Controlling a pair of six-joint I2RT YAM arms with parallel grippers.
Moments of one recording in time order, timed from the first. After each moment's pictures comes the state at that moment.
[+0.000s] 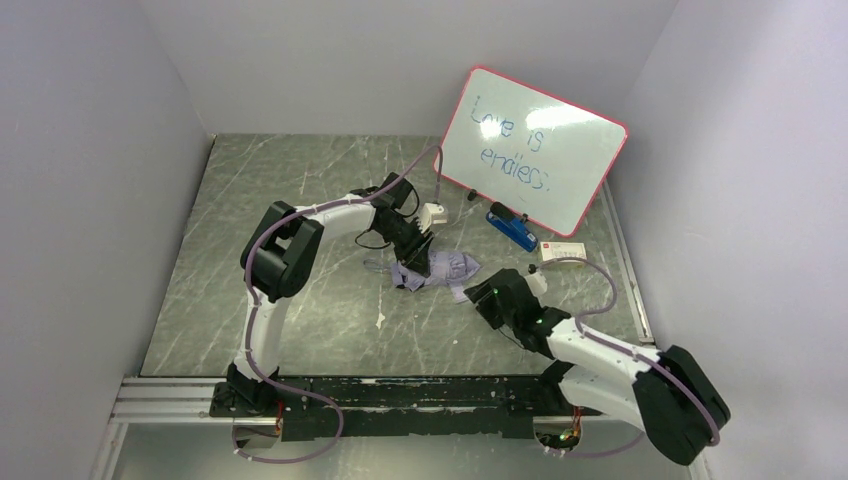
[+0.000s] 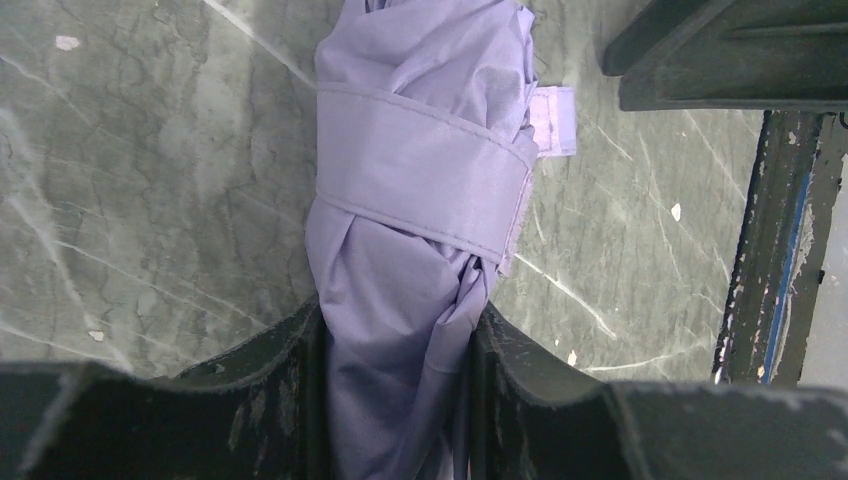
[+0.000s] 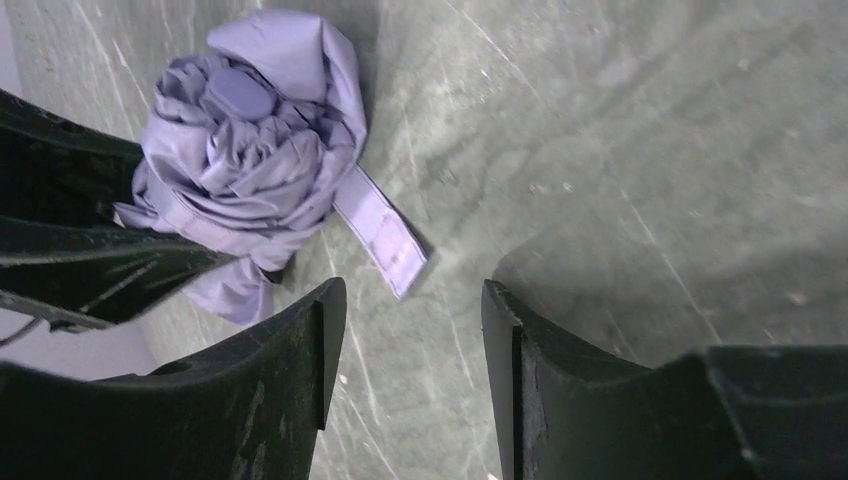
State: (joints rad) left arm -0.62 2.17 1.49 -0.51 0.79 0.39; right arm 0.66 0.98 0.24 -0.06 0.26 1.36
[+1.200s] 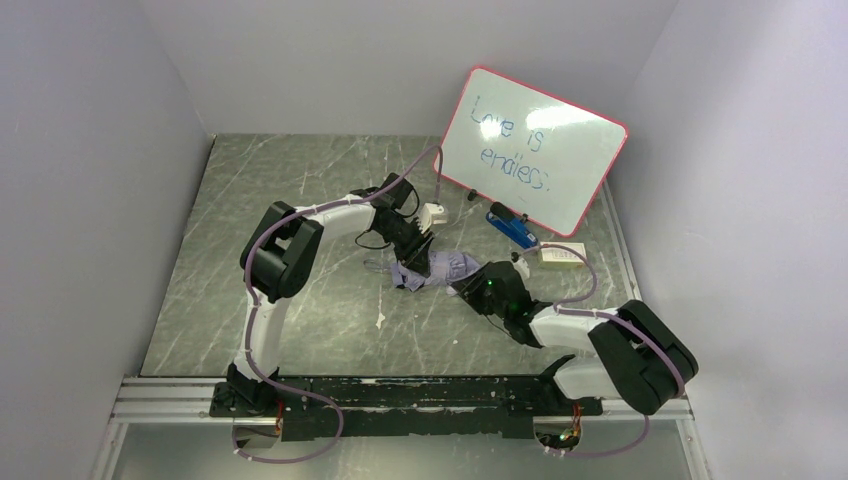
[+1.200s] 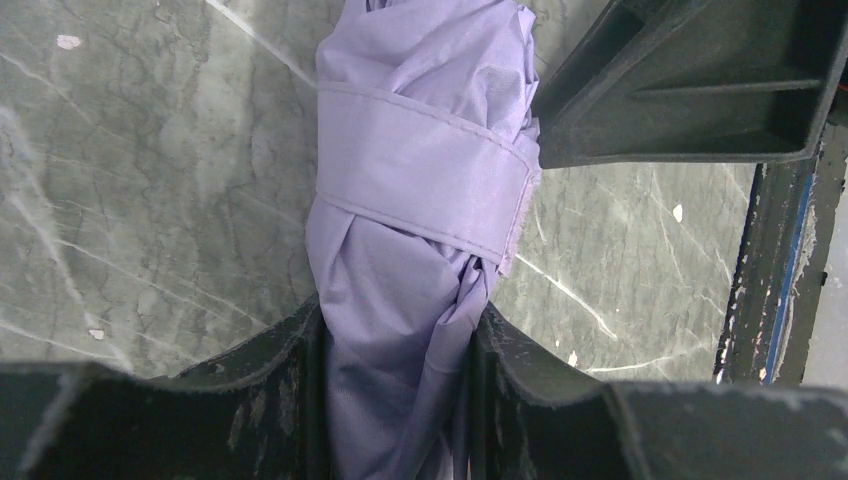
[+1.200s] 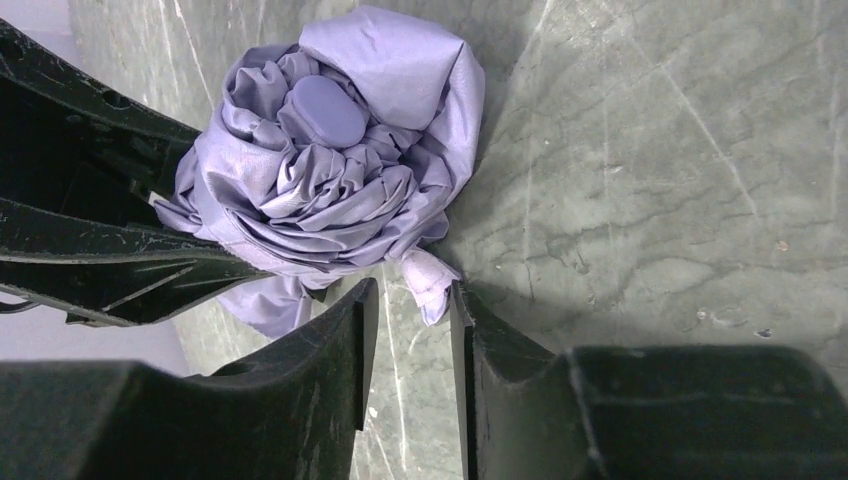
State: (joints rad) left arm -0.62 2.16 1.49 -0.50 0.78 0.38; right arm 0.60 1.31 0.25 0.41 0.12 1.23
